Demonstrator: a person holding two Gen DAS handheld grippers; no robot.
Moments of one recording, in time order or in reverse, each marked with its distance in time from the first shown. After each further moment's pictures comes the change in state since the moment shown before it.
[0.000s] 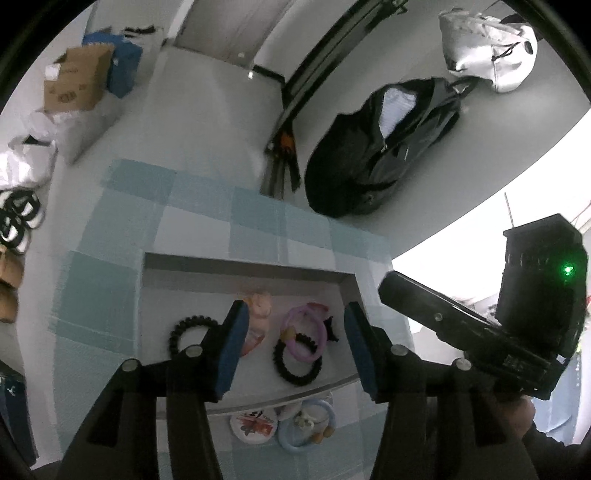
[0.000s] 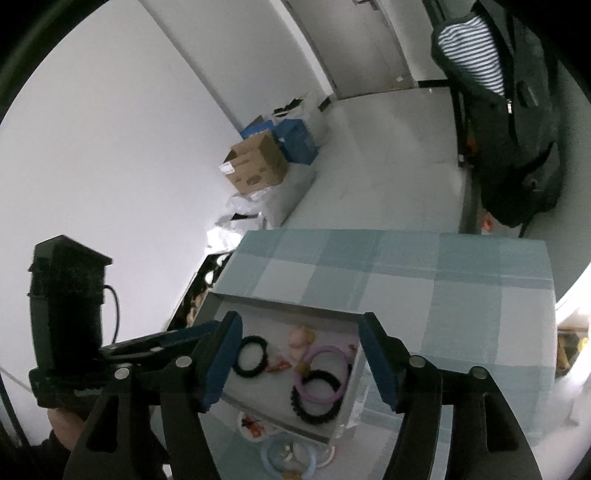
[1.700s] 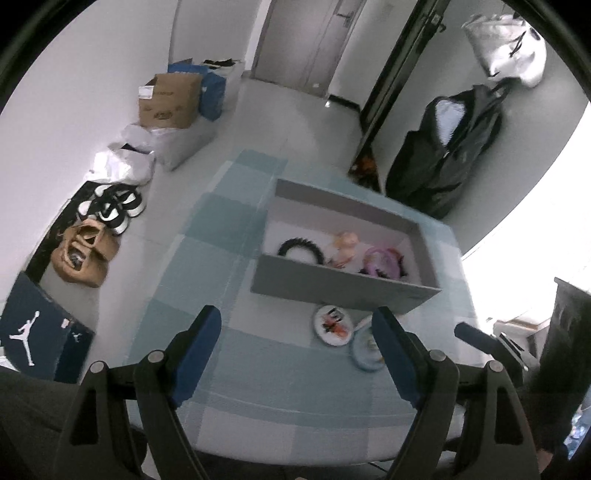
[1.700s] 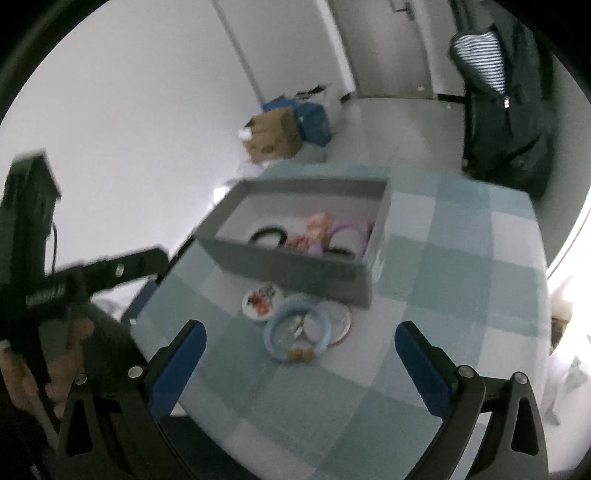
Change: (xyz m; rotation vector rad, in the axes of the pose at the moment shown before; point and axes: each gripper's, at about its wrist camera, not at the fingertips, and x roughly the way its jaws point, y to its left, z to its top) left arm -0.046 -0.003 -0.084 -0.045 -0.125 0.371; right arm -0.022 0.025 -0.114 -0.187 0.045 -0.039
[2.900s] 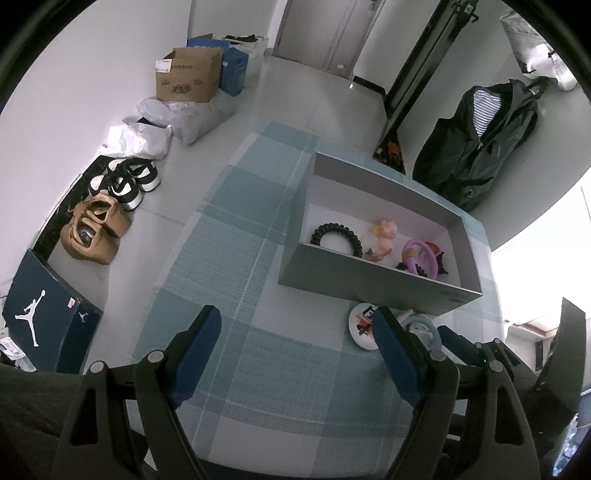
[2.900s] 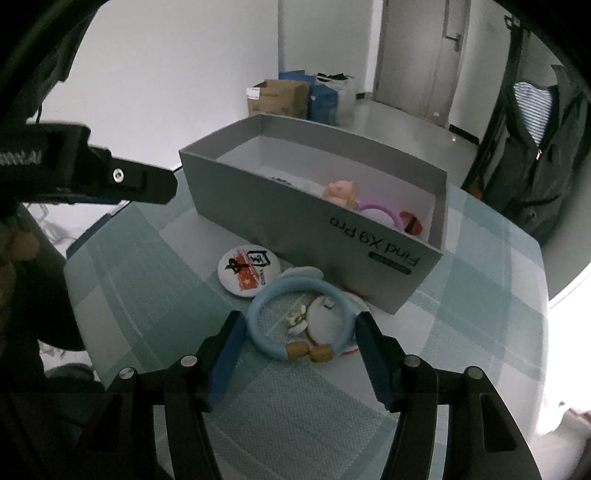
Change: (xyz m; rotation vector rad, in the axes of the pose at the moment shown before) left arm 0.023 0.021 0.004 -0.056 0.088 0.053; right arm 0.048 0.039 -0.025 -0.261 0.053 -0.192
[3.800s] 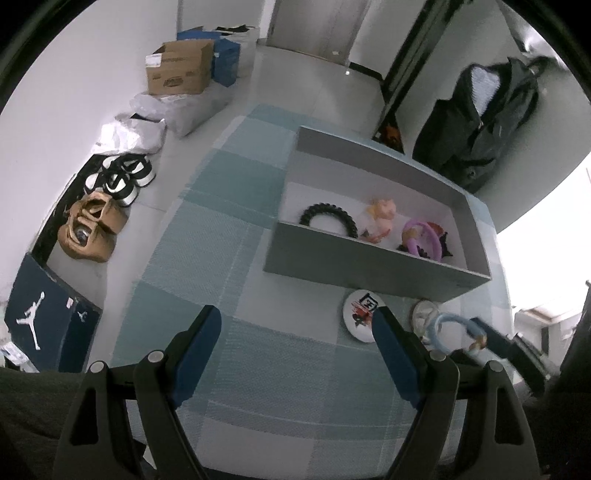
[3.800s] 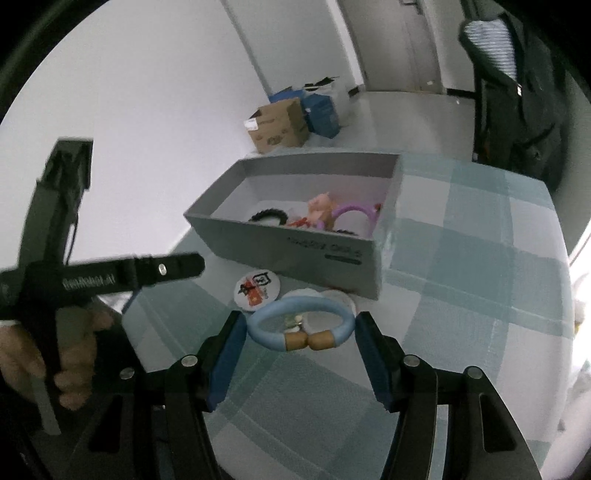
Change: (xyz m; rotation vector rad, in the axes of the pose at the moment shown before) left arm 0.015 -0.014 -0.006 0.059 0.047 0.024; right arm -0.032 -0.064 -0.003 0.269 -0.050 0.235
